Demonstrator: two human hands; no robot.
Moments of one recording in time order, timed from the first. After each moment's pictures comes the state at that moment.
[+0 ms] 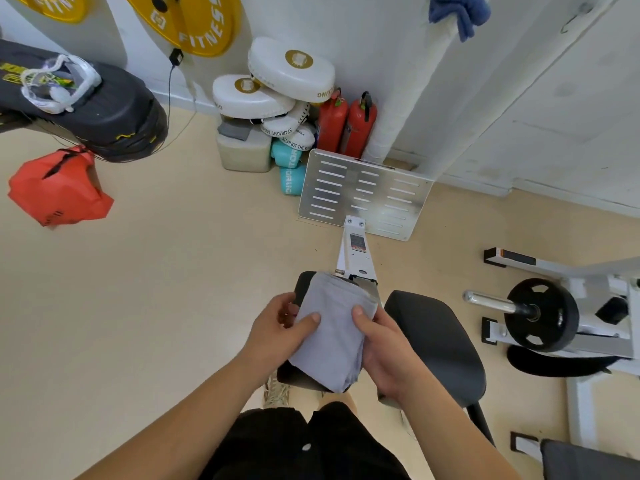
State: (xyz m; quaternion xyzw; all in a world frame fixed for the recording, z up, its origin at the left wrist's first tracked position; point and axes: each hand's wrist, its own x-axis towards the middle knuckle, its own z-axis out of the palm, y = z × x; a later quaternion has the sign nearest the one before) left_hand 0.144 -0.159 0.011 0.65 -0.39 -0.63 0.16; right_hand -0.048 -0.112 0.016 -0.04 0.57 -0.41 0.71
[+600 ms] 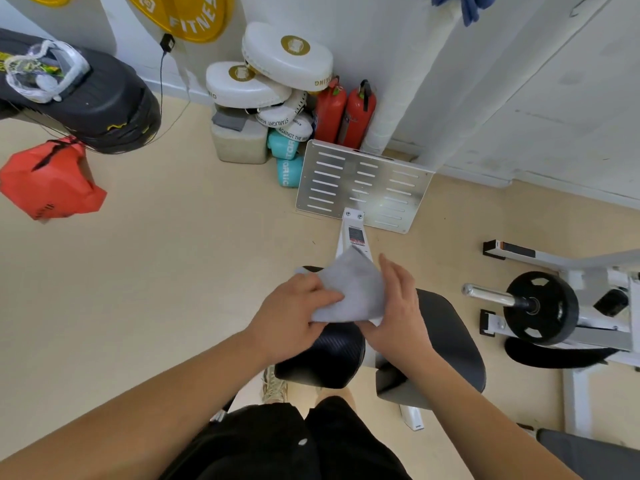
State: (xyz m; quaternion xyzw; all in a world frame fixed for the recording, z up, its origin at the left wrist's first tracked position) left_hand 0.135 -0.189 -0.017 0.38 -0.85 -0.34 0.15; right_hand -0.087 -0.130 -0.012 -0.58 0.74 -0.17 0.29
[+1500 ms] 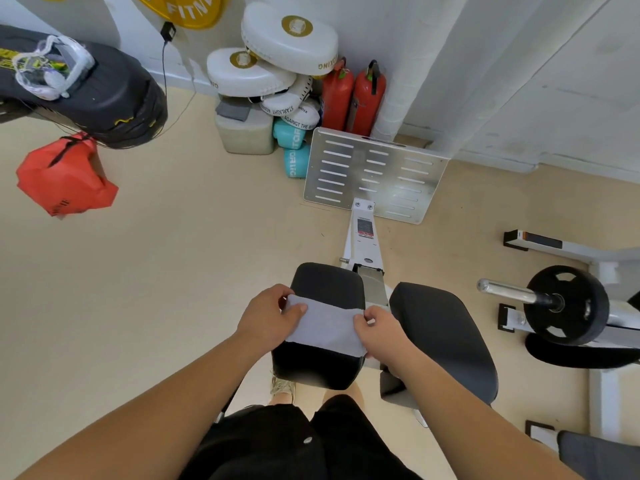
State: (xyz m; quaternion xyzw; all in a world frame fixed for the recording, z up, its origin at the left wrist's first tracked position) left_hand 0.133 -0.192 -0.063 0.68 -0.57 -0.46 -0.02; right_hand -0.089 -0.135 -0.071 -0.33 0.76 -0.05 0.56
